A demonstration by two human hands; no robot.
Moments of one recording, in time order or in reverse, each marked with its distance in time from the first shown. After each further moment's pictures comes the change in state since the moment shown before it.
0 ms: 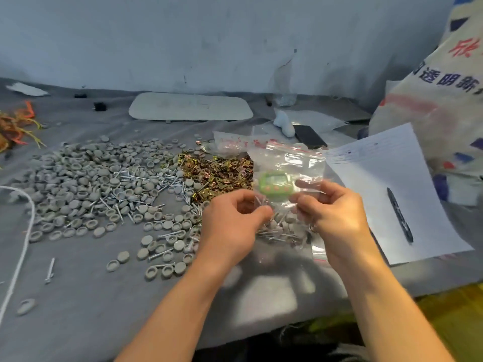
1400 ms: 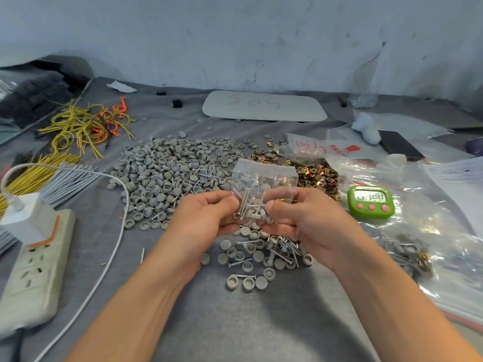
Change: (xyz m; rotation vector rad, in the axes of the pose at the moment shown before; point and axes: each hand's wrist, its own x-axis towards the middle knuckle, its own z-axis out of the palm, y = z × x) left_hand 0.009 -0.006 -0.138 -0.276 0.089 -0.281; right_hand 0.010 -0.003 0.130 0.081 -0.546 0.382
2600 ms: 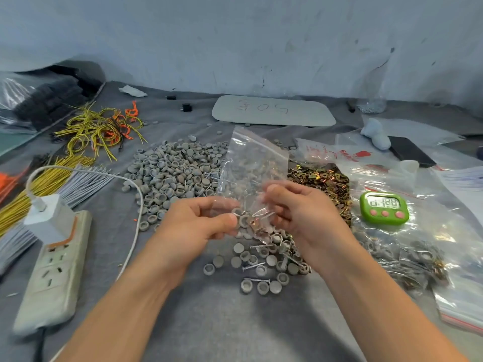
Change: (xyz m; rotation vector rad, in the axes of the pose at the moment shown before) left_hand -0.009 0.002 -0.035 0.127 0.027 0.063; right_hand 0.010 0.005 0.031 0.061 0.112 -0.105
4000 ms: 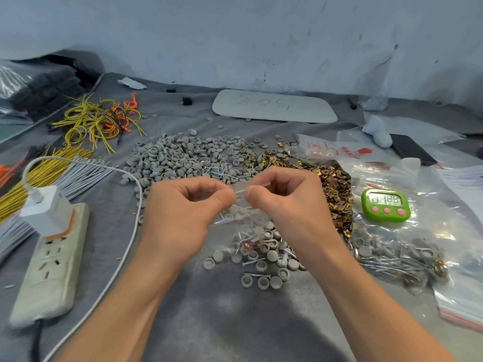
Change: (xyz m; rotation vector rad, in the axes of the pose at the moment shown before) left_hand -0.012 0.016 0.001 0.130 0.200 0.348; right_hand -0.012 0.000 0.017 -0.354 -0.147 -0.525
